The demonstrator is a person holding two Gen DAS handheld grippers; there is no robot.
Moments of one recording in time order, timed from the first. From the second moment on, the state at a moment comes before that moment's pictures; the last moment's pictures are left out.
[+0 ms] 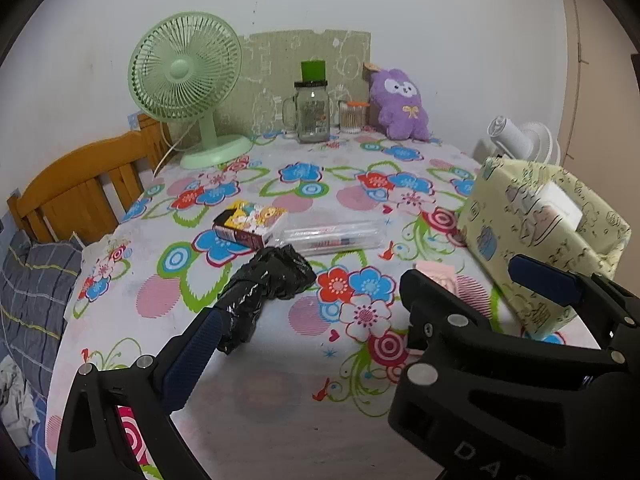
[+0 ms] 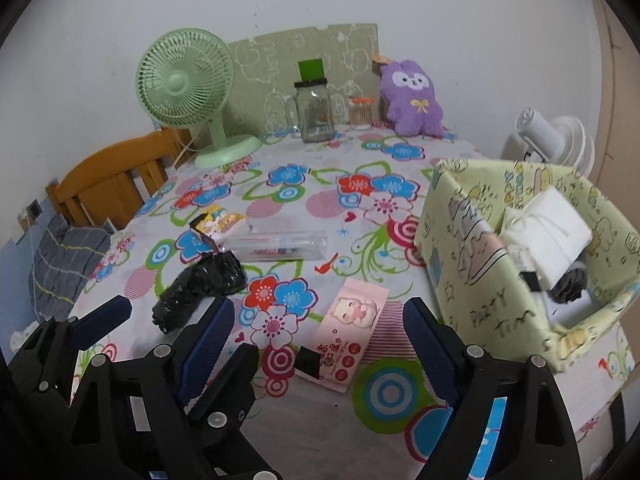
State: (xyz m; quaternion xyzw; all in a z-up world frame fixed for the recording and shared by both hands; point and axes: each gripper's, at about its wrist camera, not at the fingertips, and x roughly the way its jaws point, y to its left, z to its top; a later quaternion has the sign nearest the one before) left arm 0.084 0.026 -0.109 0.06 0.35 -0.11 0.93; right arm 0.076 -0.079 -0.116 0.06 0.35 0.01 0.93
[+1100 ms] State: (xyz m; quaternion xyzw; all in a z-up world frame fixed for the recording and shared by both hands) left arm 0.118 0.016 -0.151 0.07 0.41 -0.11 0.90; right arm 0.118 -0.083 -0.167 0.05 0.43 -0.02 0.90
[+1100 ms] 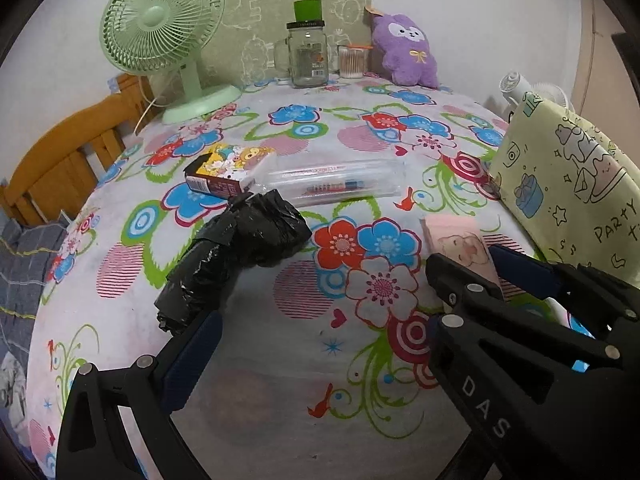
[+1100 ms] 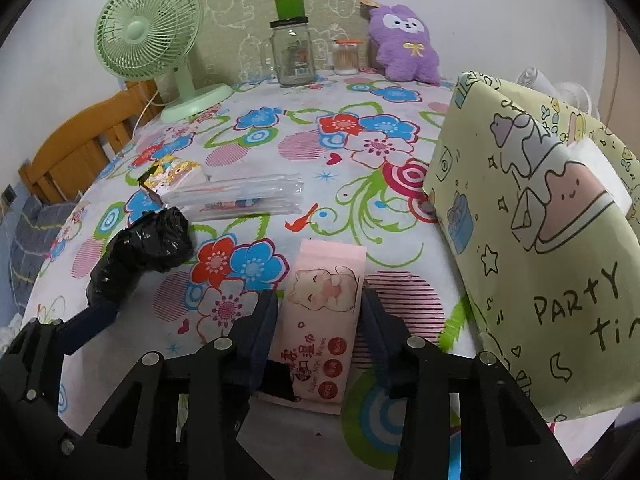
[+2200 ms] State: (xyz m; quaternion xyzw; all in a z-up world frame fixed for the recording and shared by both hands) left arm 0.165 0.050 -0.134 0.06 0.40 -0.08 0.91; right arm 0.160 -0.053 -0.143 0.06 0.41 0.02 0.91
